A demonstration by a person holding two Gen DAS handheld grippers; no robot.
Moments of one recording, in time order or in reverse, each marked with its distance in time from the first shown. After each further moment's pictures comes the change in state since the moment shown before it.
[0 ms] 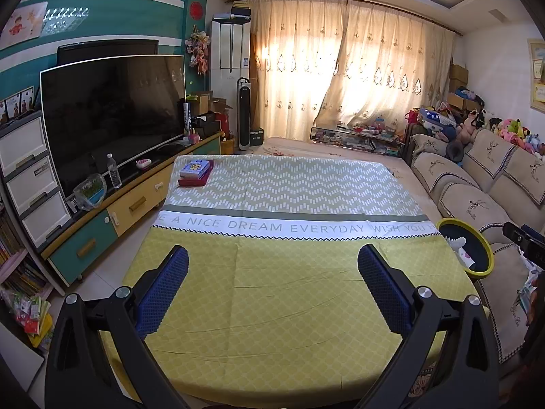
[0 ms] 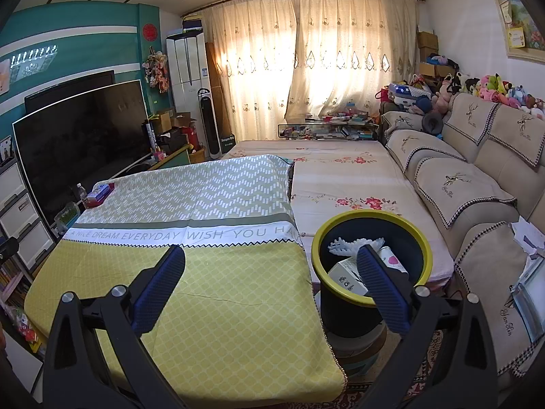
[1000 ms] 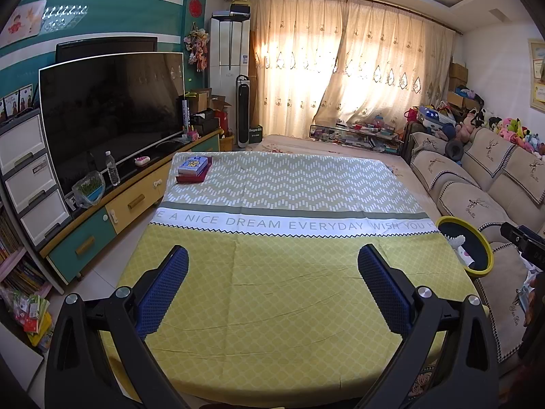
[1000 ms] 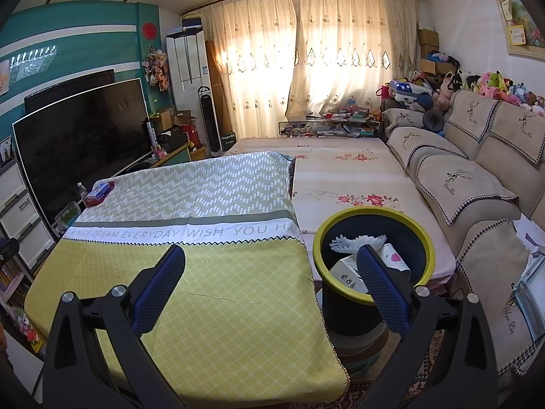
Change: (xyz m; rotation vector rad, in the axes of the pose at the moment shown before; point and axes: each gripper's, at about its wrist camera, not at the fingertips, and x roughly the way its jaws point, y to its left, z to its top) left arm 0.006 0.000 -0.005 -0.004 0.010 -0.005; right arm 0.001 0.002 -0.003 0.004 0.005 0.003
